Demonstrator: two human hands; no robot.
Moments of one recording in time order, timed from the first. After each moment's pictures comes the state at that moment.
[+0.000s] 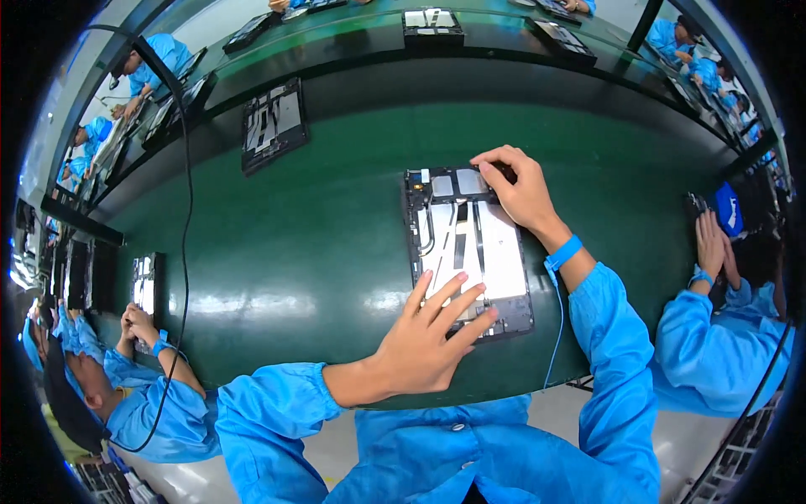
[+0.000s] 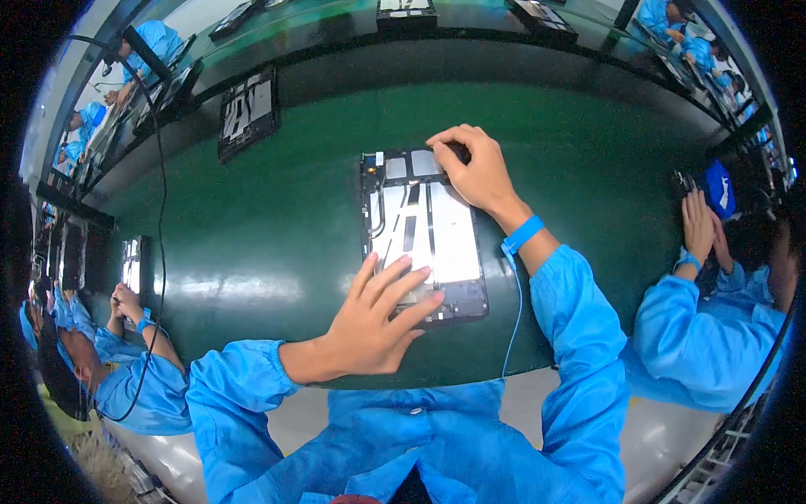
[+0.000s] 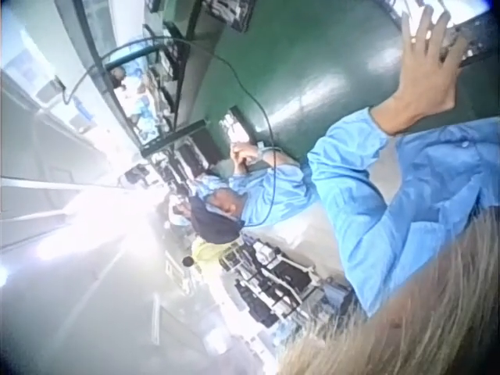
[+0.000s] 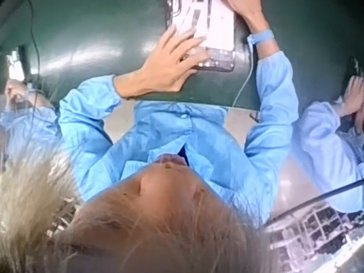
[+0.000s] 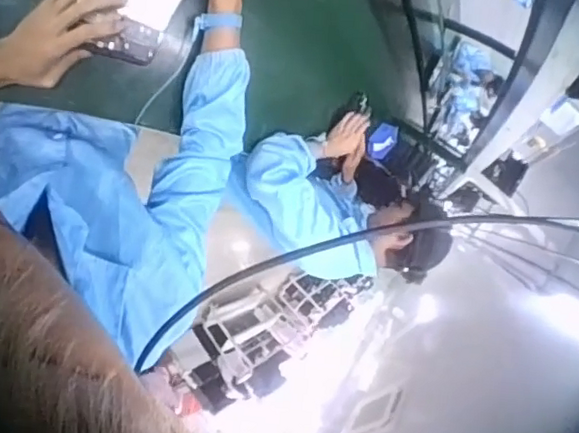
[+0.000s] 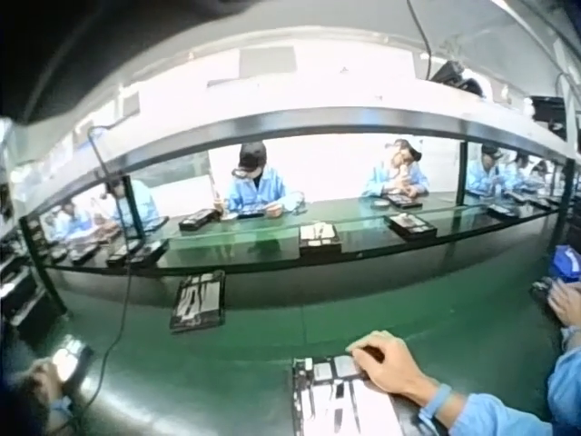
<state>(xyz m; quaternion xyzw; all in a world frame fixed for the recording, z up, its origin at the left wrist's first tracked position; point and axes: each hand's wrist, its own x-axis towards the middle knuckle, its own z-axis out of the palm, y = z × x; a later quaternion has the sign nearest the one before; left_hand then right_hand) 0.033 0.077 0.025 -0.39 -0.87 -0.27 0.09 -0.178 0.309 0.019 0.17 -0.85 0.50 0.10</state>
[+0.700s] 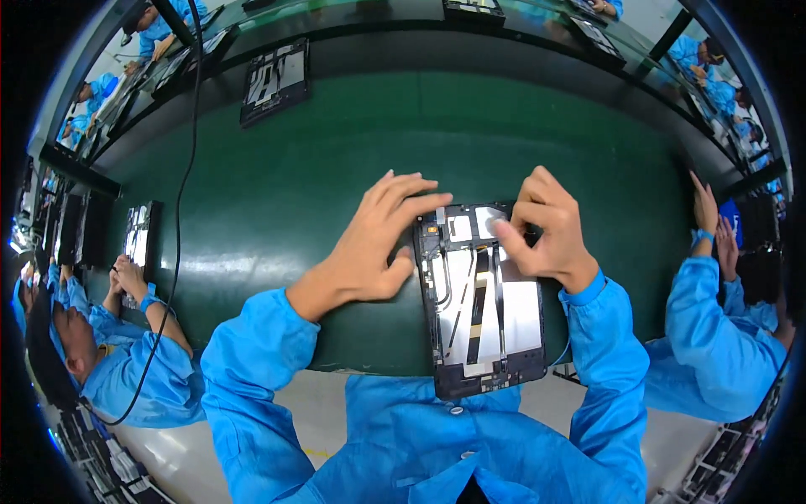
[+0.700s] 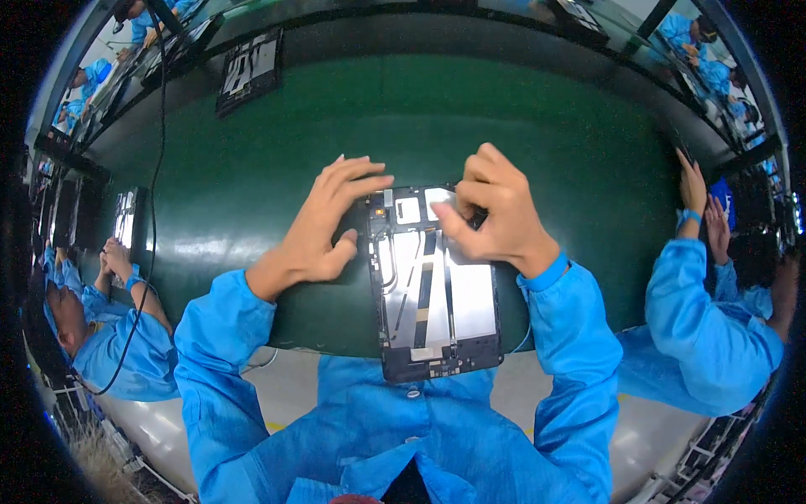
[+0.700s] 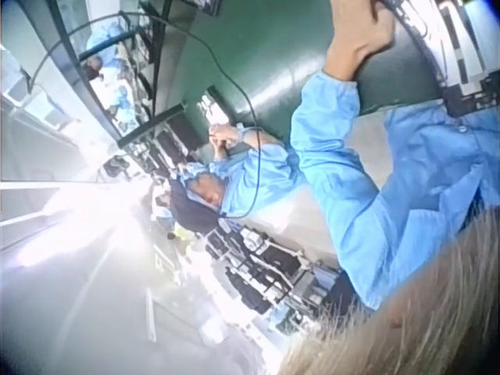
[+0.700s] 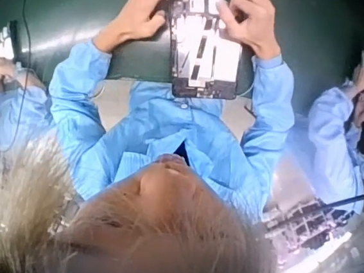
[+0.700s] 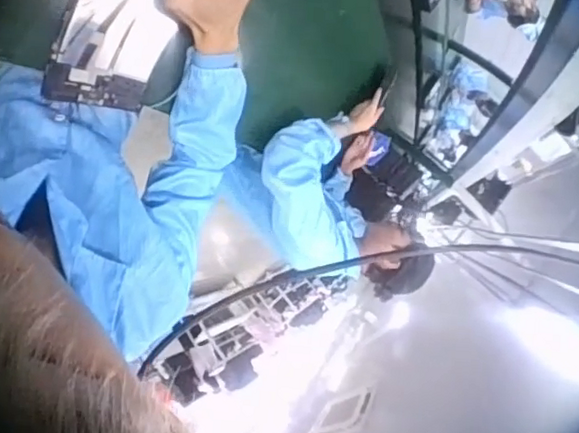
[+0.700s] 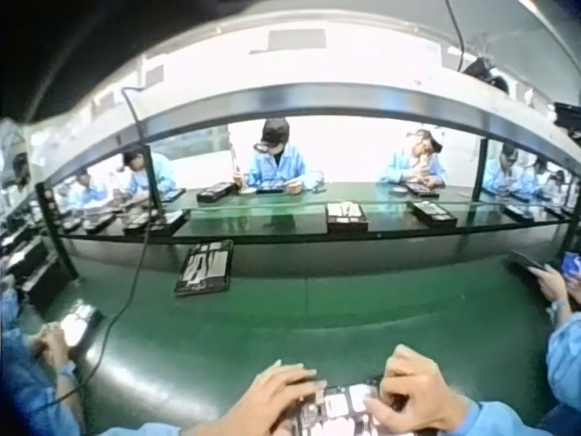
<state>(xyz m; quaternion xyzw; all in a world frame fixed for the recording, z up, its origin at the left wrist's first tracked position) -0.031 0.009 0.036 -0.35 -0.84 -0.39 0.12 -0.083 0.312 0.068 0.41 -0.82 0.35 0.18</state>
